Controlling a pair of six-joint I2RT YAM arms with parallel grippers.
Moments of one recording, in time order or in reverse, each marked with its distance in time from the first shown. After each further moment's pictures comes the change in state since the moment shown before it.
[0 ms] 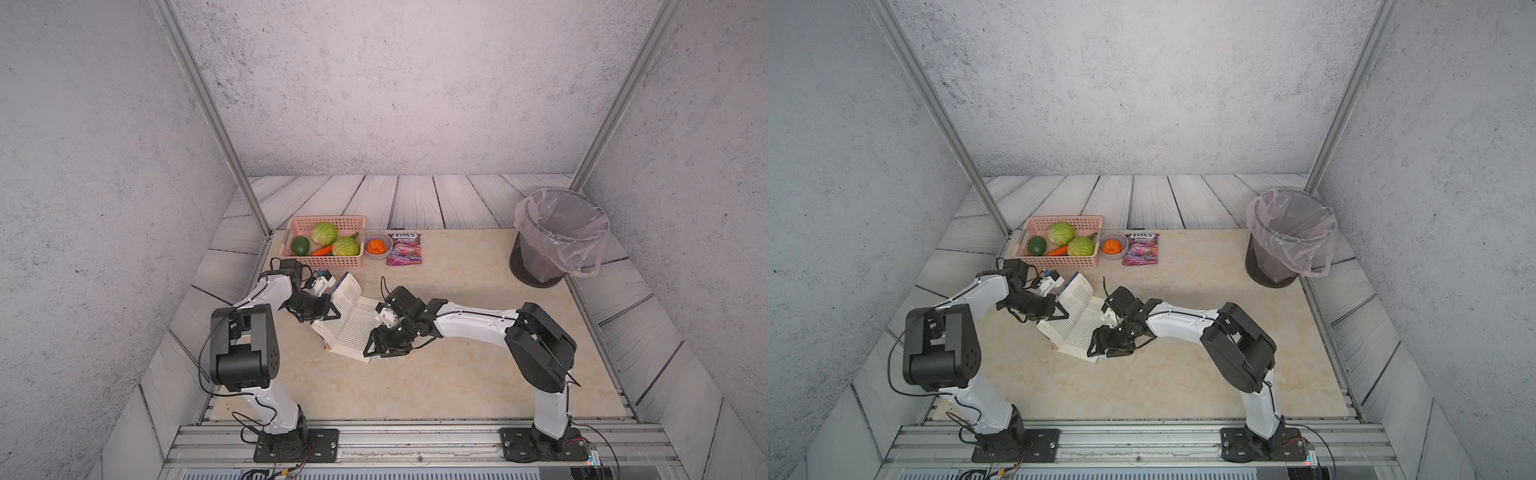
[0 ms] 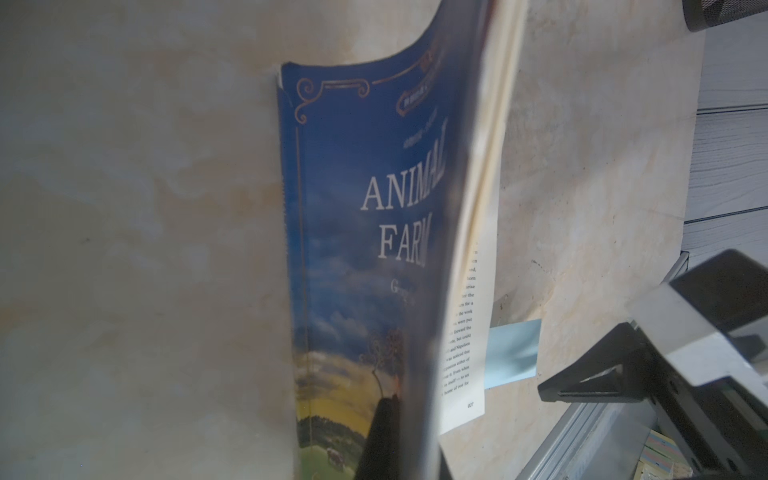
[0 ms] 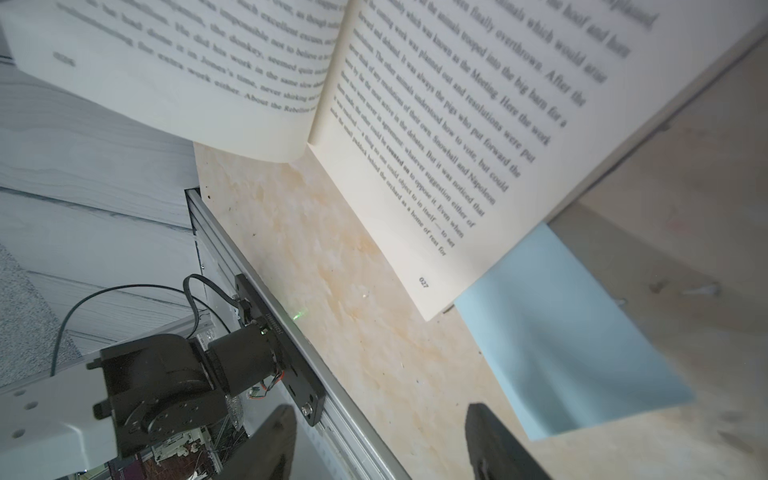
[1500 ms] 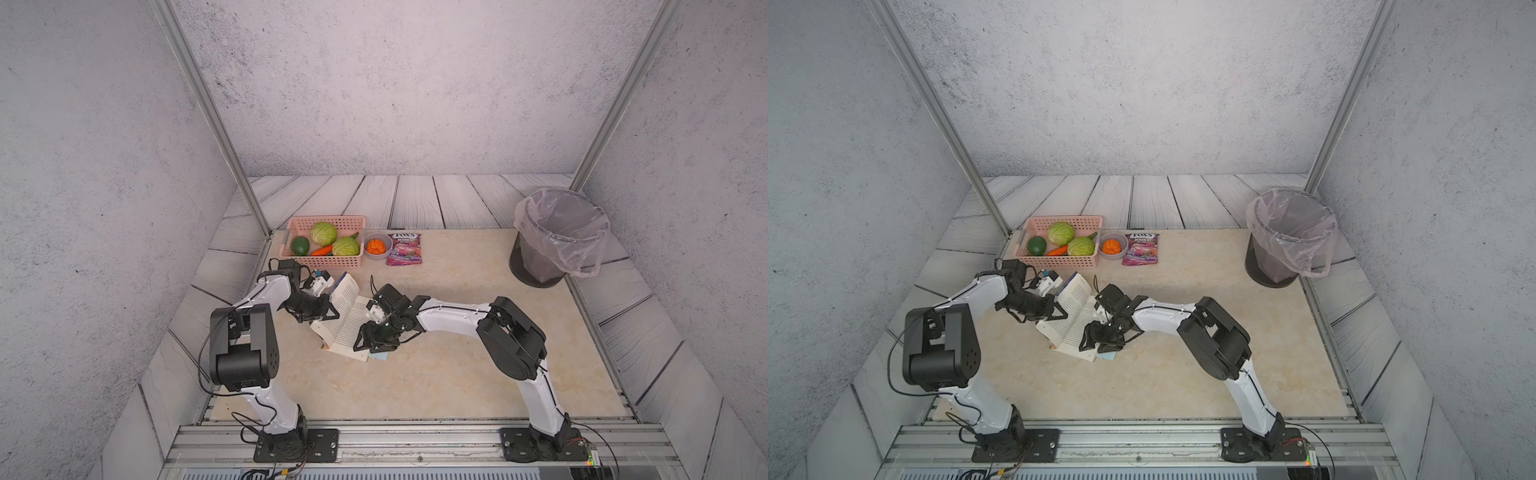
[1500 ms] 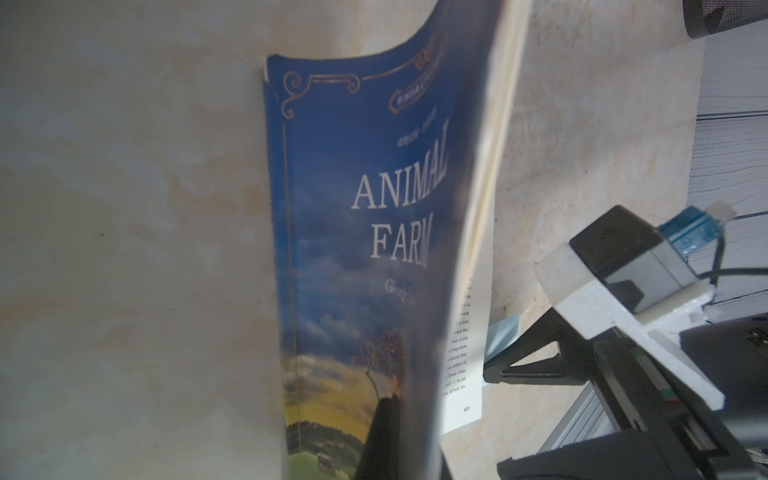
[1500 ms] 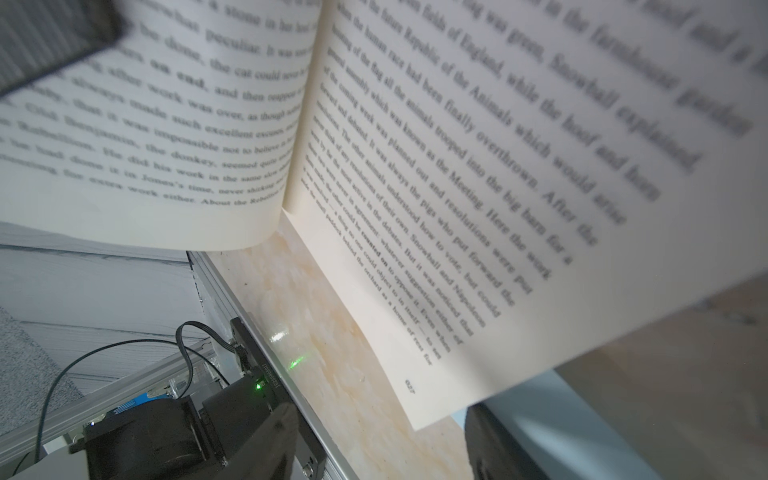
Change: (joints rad) left arm 0.011 0.002 -0.003 0.002 0.003 0.000; right arm 0.000 0.175 0.160 0.014 -0.010 0.037
